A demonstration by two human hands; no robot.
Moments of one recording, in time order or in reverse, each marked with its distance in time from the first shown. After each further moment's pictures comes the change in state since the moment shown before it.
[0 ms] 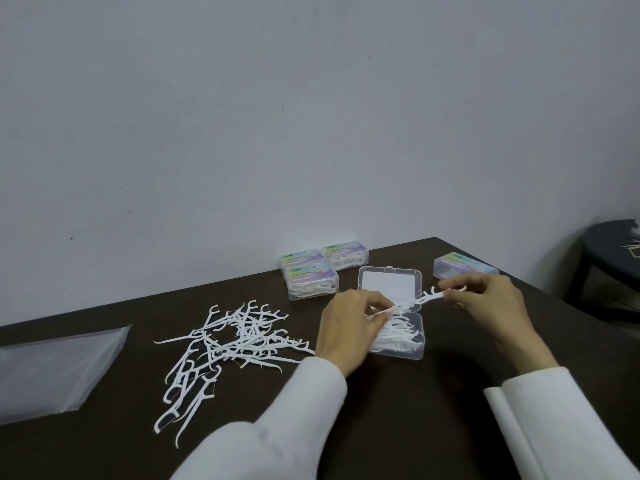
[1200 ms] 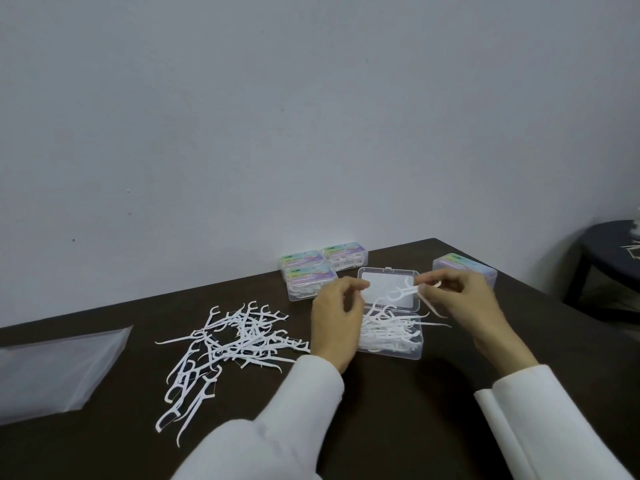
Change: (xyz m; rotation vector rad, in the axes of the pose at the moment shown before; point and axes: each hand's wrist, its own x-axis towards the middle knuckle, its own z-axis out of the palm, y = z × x) left_hand 0.001 -0.013 0.006 -0.353 0.245 -0.108; right_hand -0.011 -0.012 0.014 0.164 -0.131 -0.079
